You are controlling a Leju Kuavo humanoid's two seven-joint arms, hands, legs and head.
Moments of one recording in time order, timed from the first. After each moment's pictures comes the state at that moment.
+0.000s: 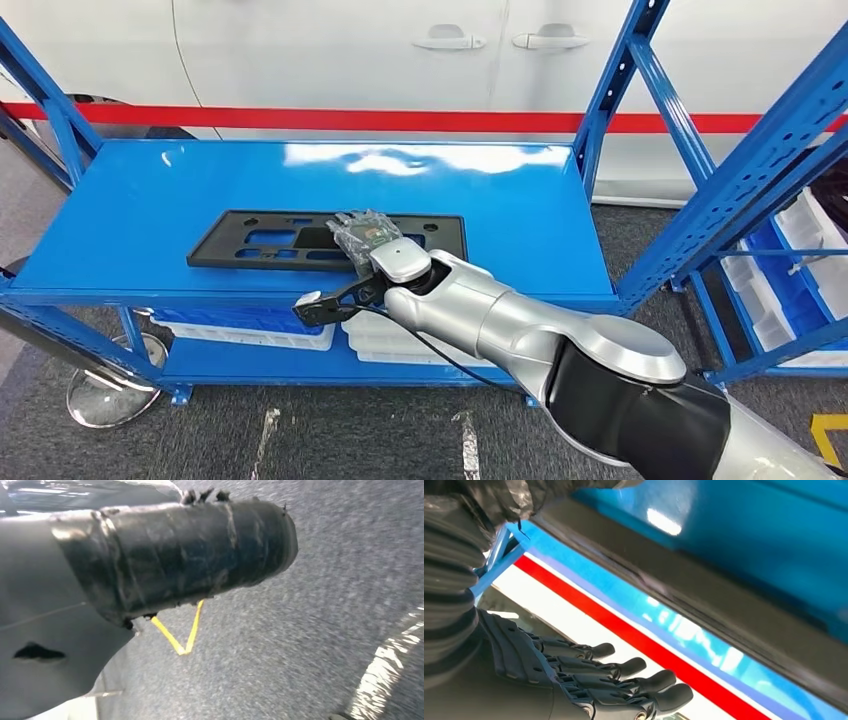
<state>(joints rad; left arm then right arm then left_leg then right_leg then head) -0.13 -0.06 1.36 -0.14 -1.57 0.19 0.10 -1.05 0.22 1.28 -0.60 0.58 -0.01 0.25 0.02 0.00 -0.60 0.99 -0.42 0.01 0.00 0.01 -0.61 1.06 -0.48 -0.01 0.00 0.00</state>
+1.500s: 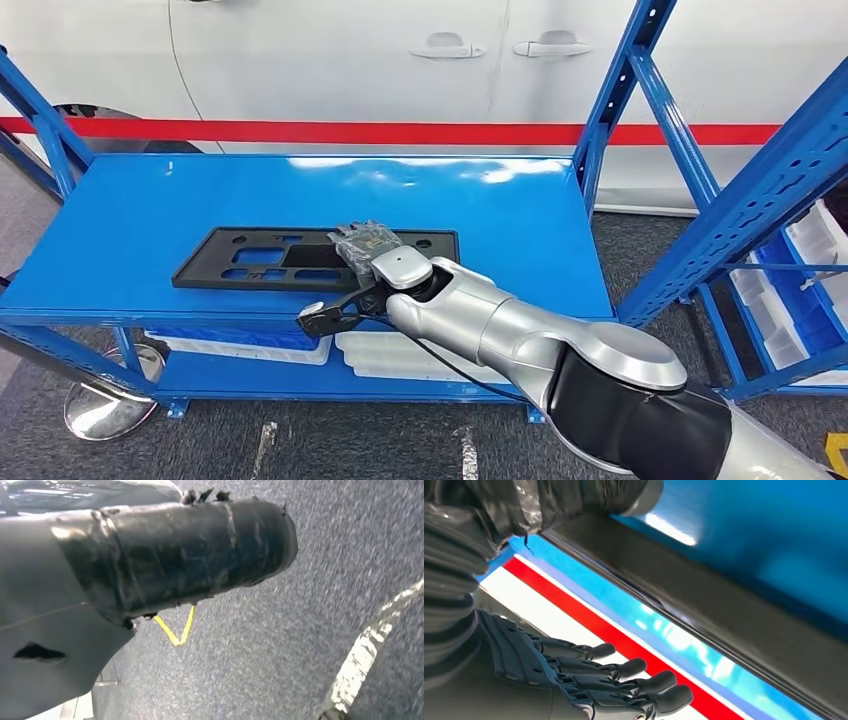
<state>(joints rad) -0.13 -0.06 1.36 -0.14 -1.55 0.19 0.08 -1.03 0.22 1.28 -0.60 0.58 0.03 0.24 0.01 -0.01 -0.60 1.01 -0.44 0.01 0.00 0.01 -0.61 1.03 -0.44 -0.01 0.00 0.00</state>
